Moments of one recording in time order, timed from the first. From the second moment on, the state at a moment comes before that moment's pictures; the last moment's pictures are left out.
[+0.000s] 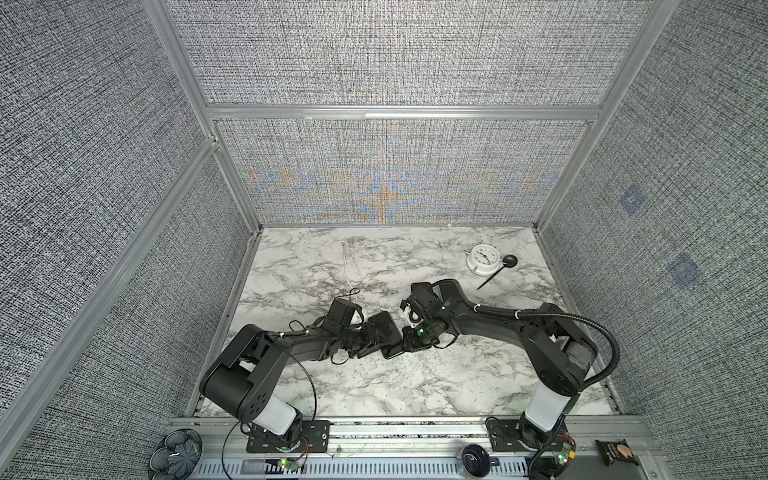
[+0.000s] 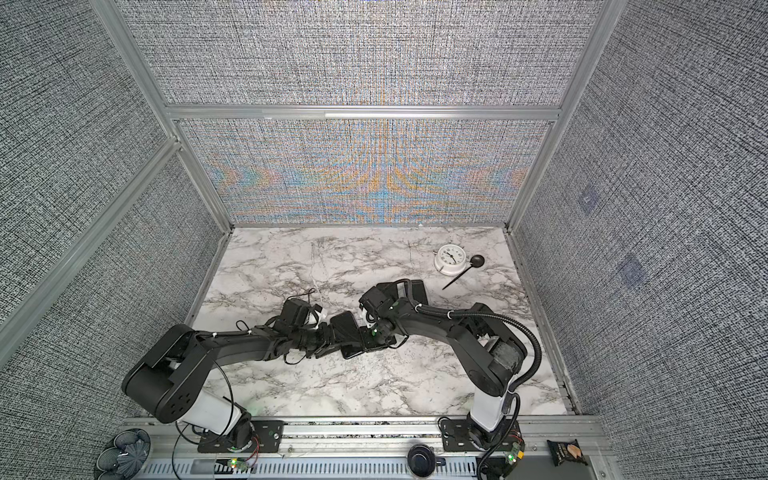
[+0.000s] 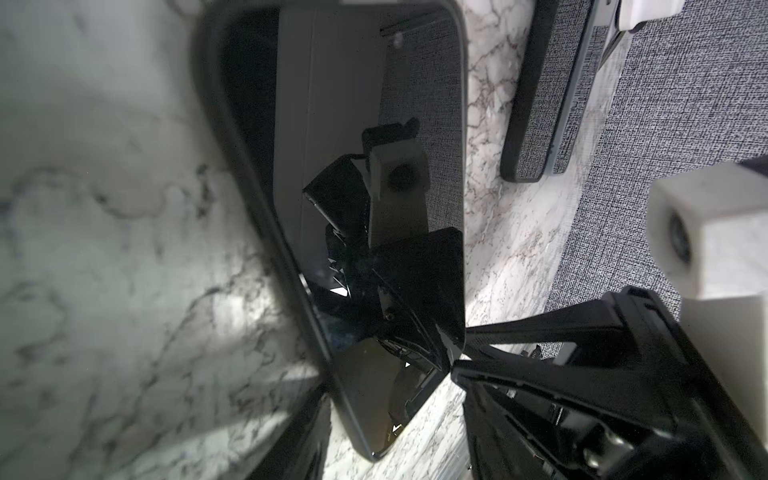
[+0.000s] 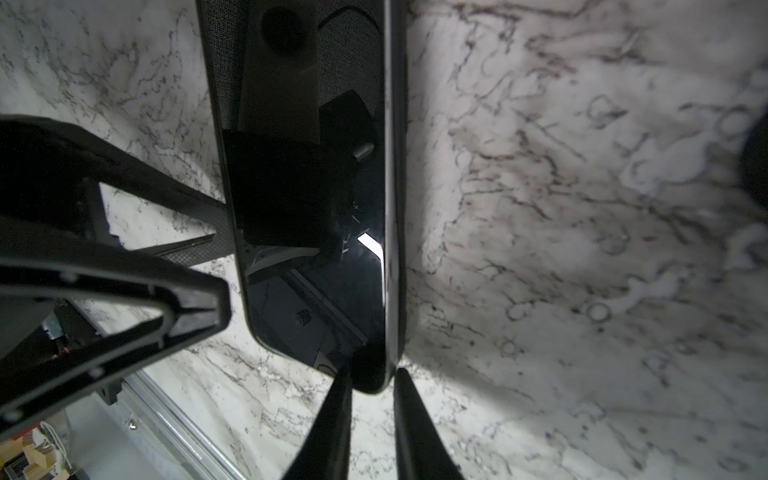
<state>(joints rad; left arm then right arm) -0.54 1.54 0.50 0.12 0.62 -0.94 0.80 1.78 1.05 -0.50 -0.32 0.48</state>
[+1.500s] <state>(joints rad) -0.54 1.56 0.50 0.15 0.63 -0.94 0.80 1.78 0.97 -0.32 -0.28 0.51</state>
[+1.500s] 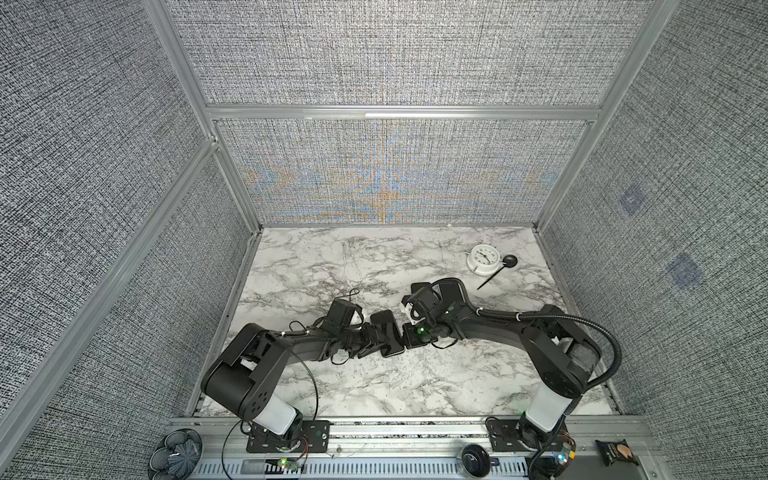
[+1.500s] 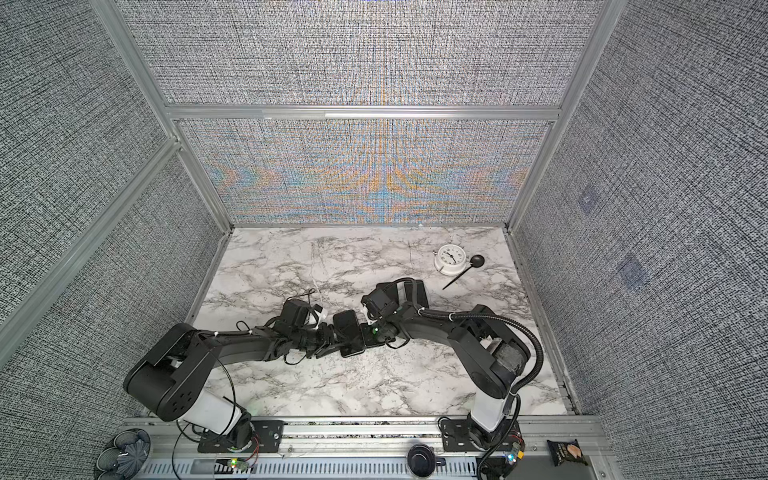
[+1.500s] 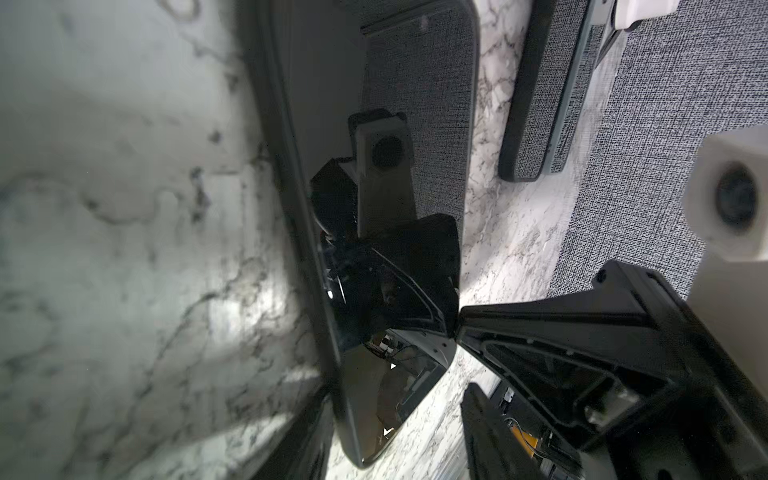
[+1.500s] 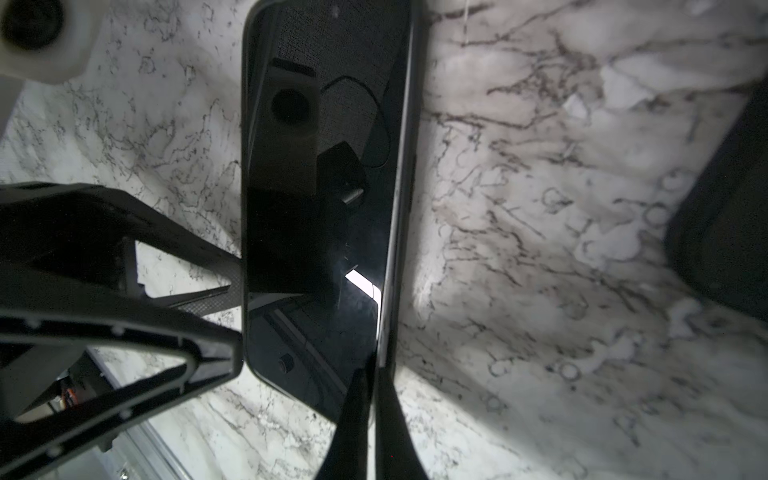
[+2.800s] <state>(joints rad) -0.55 1.57 0.46 0.17 0.68 -0.94 0.79 1.76 0.99 -0.40 -0.36 0.56</state>
